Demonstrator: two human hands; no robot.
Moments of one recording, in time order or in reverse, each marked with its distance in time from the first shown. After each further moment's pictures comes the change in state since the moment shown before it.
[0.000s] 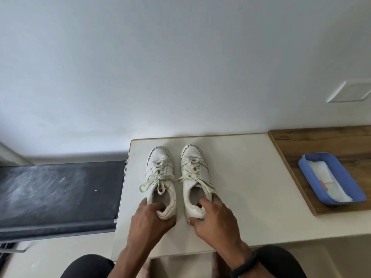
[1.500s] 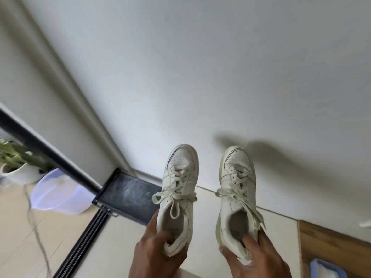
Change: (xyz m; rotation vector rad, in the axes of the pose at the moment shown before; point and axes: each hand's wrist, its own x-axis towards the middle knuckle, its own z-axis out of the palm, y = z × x) left_hand -0.150 0.212 -0.371 -0.160 0.441 0.053; right_hand -0.080 -0.161 -0.386 0.213 0.049 -0.242
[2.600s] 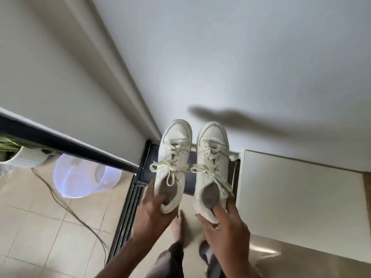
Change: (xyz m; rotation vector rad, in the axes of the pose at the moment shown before) left_hand 0.148 -0.391 -0.130 0.078 -0.288 -0.057; right_hand 0.059 -0.273 0.334 -0.132 -0.047 0.064
